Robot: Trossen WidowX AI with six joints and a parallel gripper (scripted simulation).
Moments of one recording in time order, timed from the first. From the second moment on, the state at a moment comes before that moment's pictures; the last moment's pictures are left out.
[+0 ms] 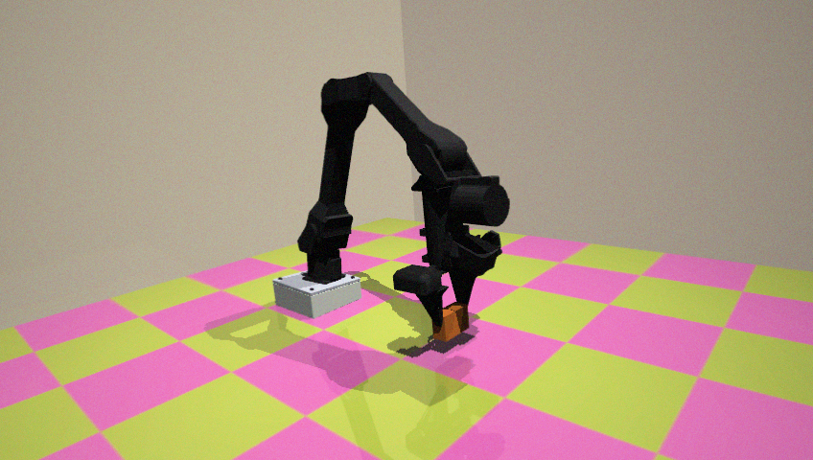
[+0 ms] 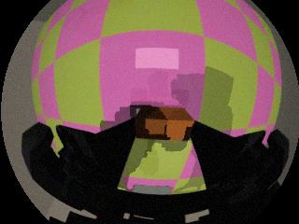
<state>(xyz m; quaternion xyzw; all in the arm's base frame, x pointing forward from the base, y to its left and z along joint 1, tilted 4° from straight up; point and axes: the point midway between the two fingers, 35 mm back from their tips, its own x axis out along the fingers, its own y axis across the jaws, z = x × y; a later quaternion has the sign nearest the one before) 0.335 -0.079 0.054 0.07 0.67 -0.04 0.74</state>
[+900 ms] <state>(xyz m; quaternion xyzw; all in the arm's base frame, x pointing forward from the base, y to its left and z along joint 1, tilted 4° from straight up) 0.333 -0.079 0.042 0.06 0.50 -0.05 0.86</state>
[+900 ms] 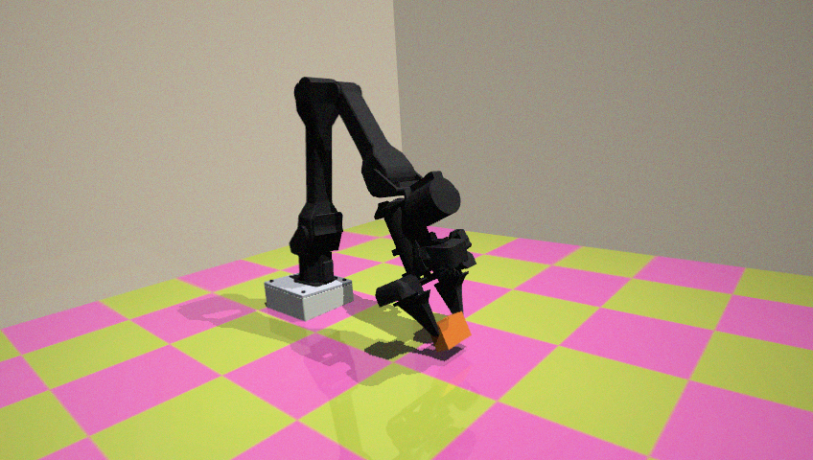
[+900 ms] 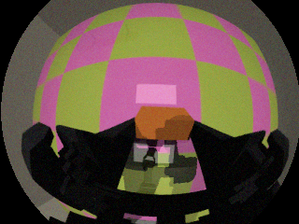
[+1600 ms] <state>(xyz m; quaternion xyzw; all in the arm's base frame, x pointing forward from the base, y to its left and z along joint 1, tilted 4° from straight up) 0.343 -0.082 0.023 0.06 0.39 -0.06 0.92</state>
